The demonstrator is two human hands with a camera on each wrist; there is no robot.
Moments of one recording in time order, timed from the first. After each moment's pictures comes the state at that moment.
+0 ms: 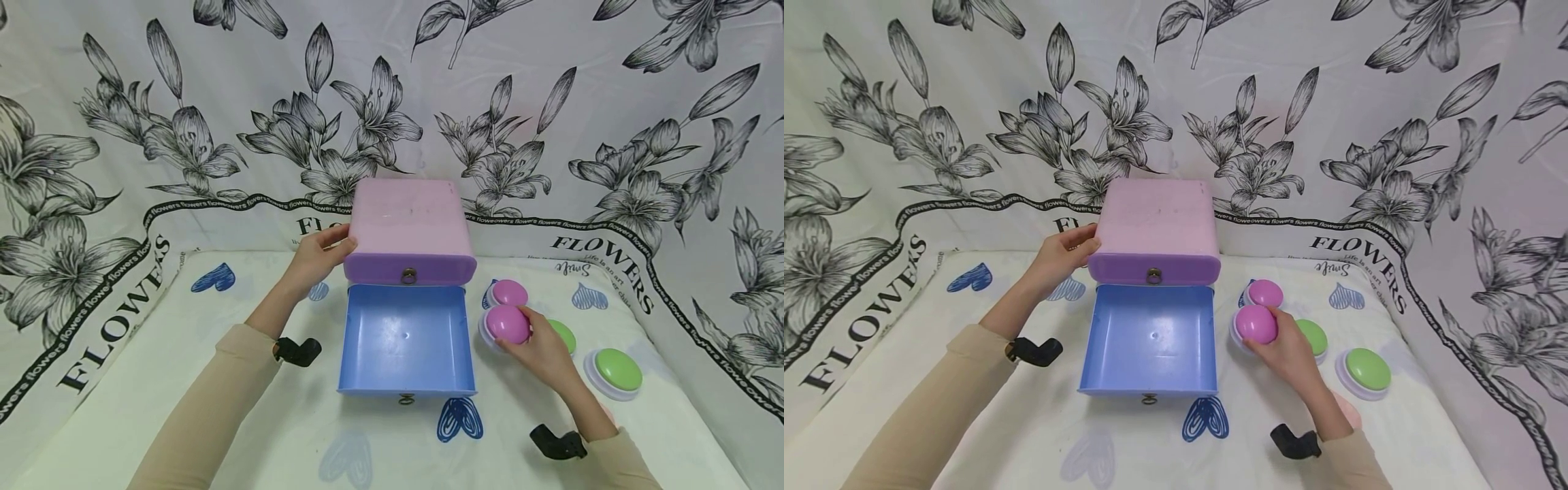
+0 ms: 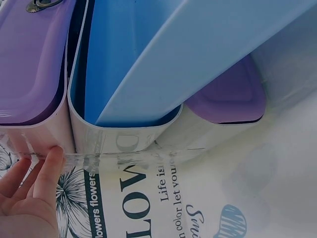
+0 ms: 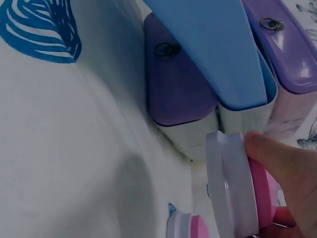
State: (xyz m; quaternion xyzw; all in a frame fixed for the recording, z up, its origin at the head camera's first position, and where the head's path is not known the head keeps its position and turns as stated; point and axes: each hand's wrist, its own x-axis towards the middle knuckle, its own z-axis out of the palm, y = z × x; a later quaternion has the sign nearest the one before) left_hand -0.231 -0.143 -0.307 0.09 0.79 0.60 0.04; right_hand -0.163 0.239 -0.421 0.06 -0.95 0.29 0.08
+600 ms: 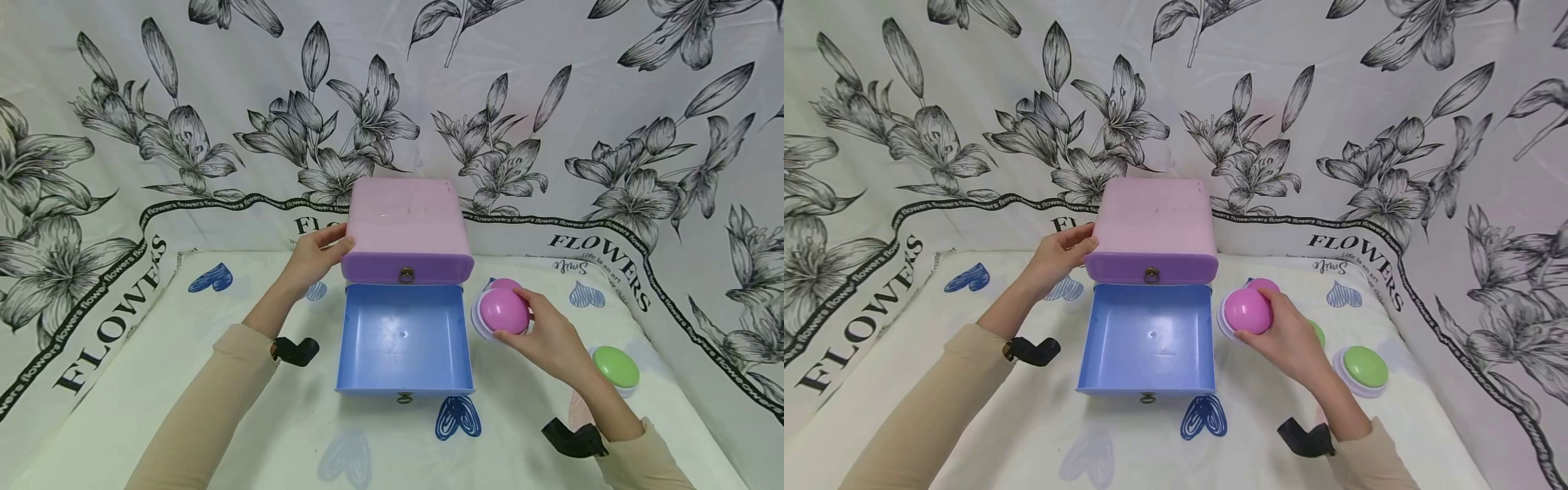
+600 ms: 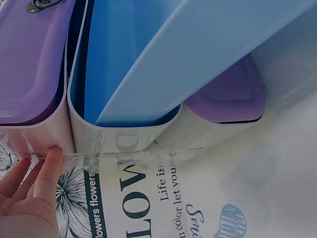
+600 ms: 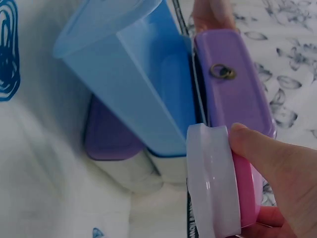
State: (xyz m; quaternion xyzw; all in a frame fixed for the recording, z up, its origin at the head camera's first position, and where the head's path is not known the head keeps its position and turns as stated) left_hand -0.231 -0.142 -0.309 0.09 0.80 0.60 0.03; right_hand -0.146 0.226 -0.362 0.12 -0.94 0.29 0.10
